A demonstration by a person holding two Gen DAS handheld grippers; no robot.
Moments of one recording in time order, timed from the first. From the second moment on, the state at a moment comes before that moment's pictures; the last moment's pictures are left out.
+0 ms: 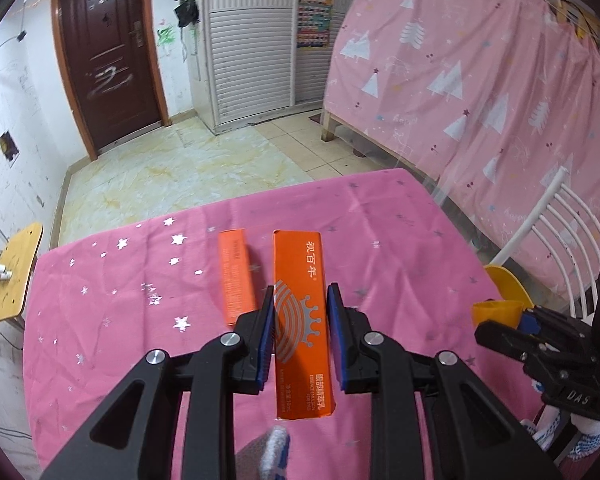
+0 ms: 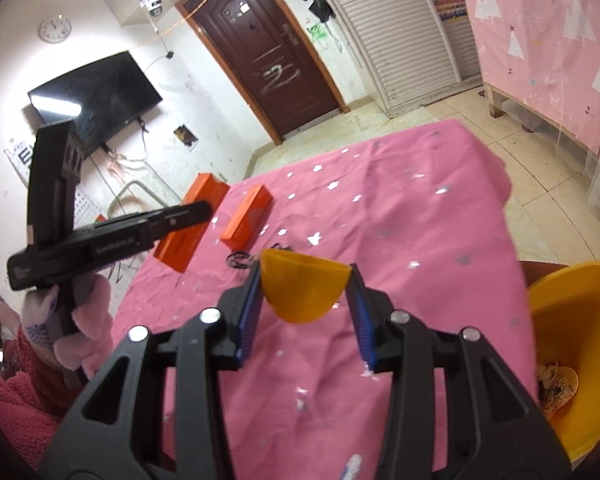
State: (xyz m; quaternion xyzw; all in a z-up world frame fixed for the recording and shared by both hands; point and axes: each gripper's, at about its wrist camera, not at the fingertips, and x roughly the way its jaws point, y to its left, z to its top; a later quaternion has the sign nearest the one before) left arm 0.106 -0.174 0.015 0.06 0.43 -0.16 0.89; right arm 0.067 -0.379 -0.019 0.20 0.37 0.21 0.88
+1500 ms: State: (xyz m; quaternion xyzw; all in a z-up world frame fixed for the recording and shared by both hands) left arm 0.040 -0.433 0.001 0.11 0.41 -0.38 0.82; right arm -0.016 -0.561 -0.081 0.24 0.35 -0.05 0.90
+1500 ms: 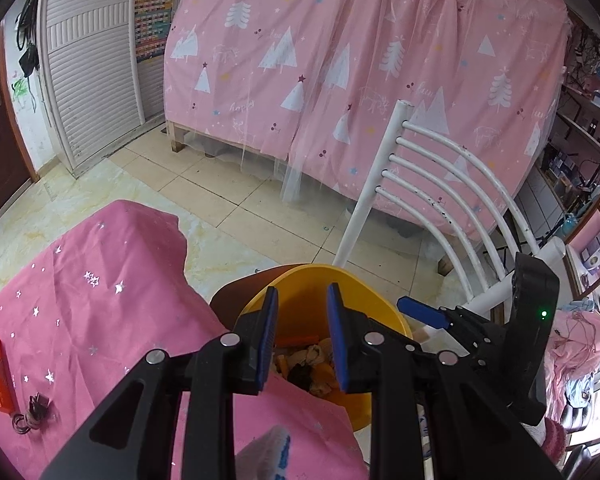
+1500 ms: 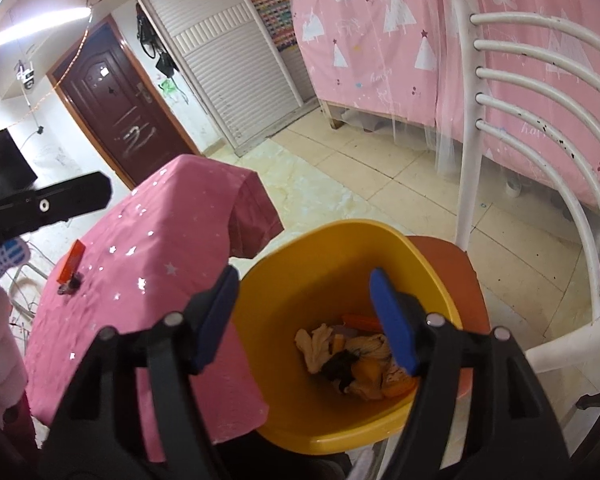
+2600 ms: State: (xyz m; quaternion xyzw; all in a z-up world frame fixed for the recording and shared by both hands) left arm 0.116 -0.275 0.008 0.03 0.41 -0.26 0.87; right arm 0.054 -0.431 -0.032 0.14 0.36 0.05 0.92
